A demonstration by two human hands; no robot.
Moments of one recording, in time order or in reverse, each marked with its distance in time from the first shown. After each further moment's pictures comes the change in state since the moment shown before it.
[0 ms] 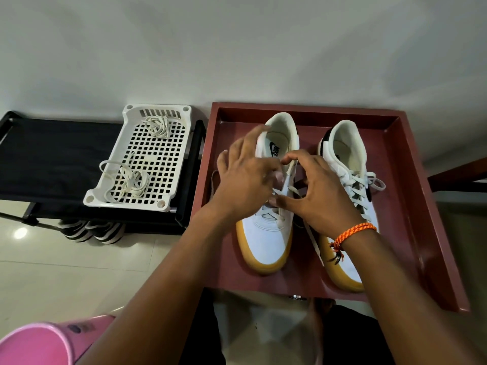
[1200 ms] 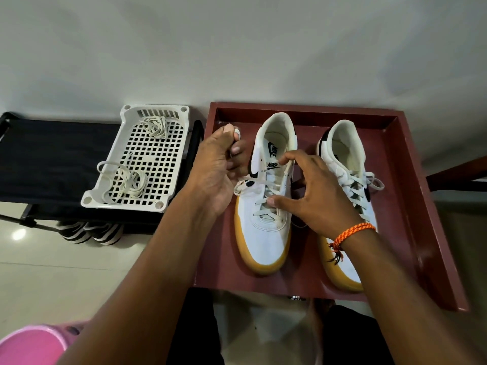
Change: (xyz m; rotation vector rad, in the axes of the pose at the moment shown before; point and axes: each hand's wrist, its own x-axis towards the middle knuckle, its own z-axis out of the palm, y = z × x) left_hand 0.010 0.000 -0.034 -1.435 0.165 -0.464; right_hand -0.003 -0.010 -0.004 -0.034 -0.021 0.069
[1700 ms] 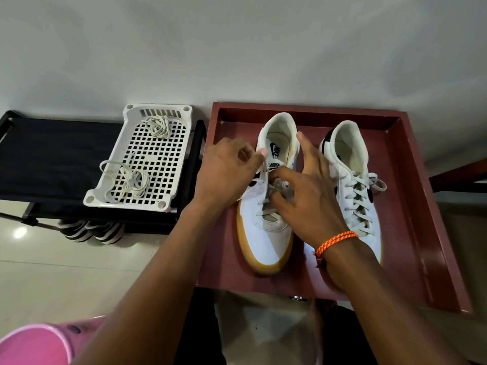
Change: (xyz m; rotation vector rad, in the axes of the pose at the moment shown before) left_hand 0.011 -0.016 -0.017 1.223 0.094 0.387; right_hand -0.003 -0.011 0.025 -0.182 0.129 -0.141
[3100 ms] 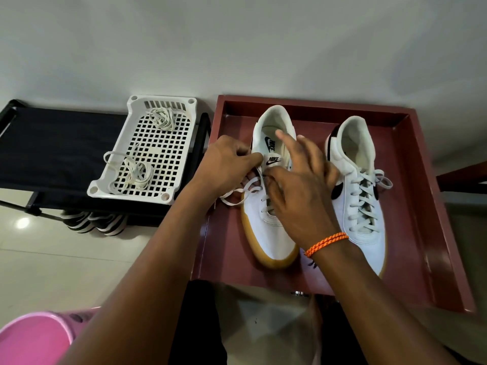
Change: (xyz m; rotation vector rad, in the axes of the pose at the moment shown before) left_hand 0.001 0.001 -0.015 -0.228 -0.207 -0.197; right_hand -0.002 -0.021 0.009 -0.235 0.035 -0.078
